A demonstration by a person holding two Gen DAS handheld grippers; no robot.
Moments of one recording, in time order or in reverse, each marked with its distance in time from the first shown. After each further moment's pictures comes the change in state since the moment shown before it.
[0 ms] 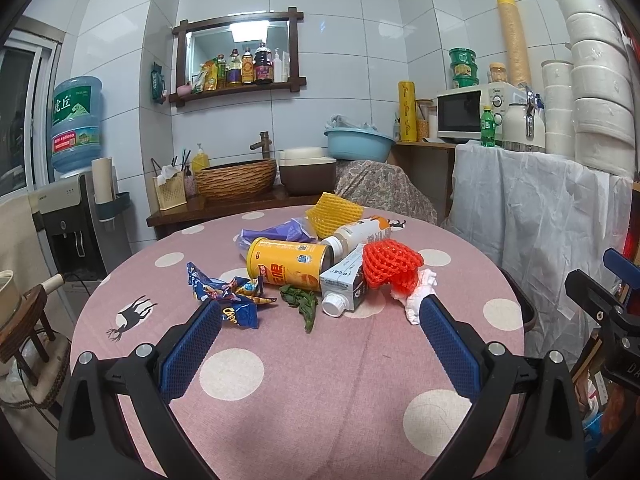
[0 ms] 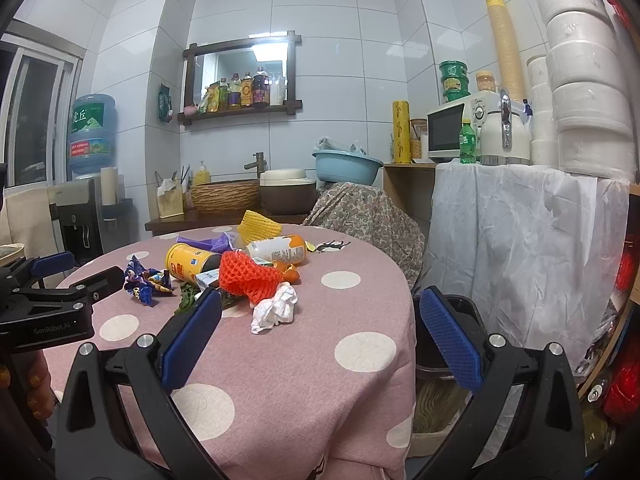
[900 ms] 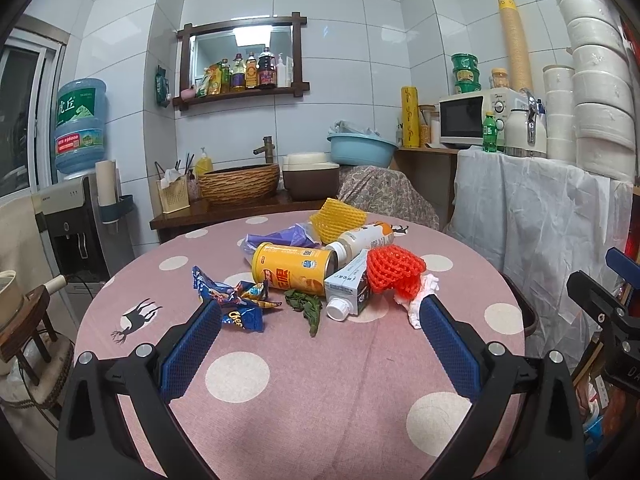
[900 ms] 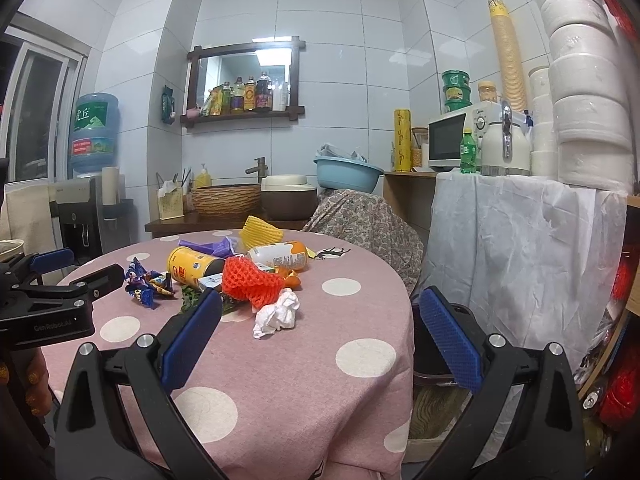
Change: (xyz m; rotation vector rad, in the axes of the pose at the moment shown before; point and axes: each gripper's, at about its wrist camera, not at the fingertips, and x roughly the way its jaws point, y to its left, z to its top) left arm -0.004 0.001 0.003 -0.003 -0.018 0.009; right arm -0.005 0.003 0.003 -0.019 -0.018 -0.005
